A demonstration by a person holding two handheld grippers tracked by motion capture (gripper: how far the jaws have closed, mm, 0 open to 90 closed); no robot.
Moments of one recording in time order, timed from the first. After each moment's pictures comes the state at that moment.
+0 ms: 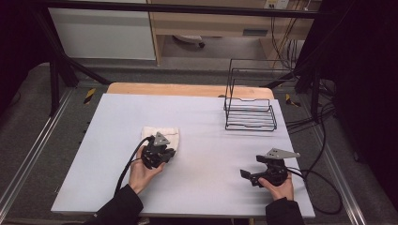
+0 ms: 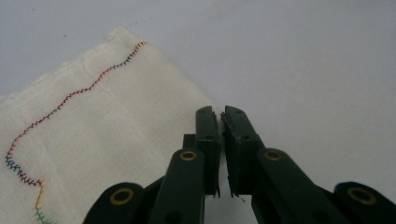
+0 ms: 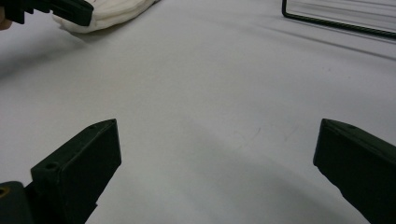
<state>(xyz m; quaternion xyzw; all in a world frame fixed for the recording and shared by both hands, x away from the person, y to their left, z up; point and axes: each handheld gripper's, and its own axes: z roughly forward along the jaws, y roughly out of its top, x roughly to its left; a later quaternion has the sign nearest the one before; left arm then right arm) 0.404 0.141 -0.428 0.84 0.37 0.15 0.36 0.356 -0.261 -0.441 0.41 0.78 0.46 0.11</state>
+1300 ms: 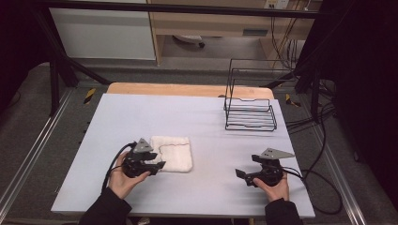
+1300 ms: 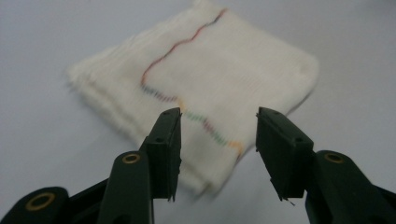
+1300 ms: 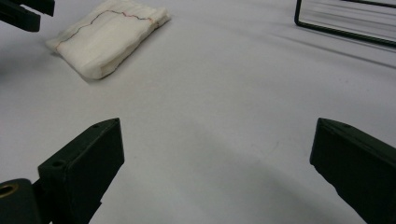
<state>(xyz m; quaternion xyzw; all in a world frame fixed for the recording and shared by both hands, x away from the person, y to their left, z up) 0.370 0.195 -0.414 0.85 0.37 0.12 0.36 0.354 -0.244 -0.437 0.41 0.78 0.46 0.12</state>
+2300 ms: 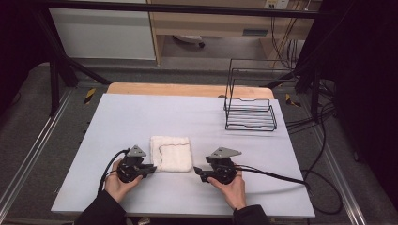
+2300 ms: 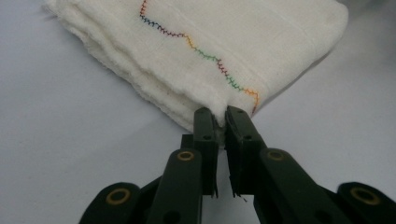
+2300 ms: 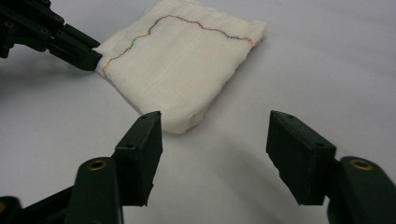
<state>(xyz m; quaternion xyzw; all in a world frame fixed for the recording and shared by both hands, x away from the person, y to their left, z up) 0.370 0.208 -0.443 0.85 0.40 0.07 0.35 0.360 -0.105 -0.439 0.38 0.81 0.44 0.12</state>
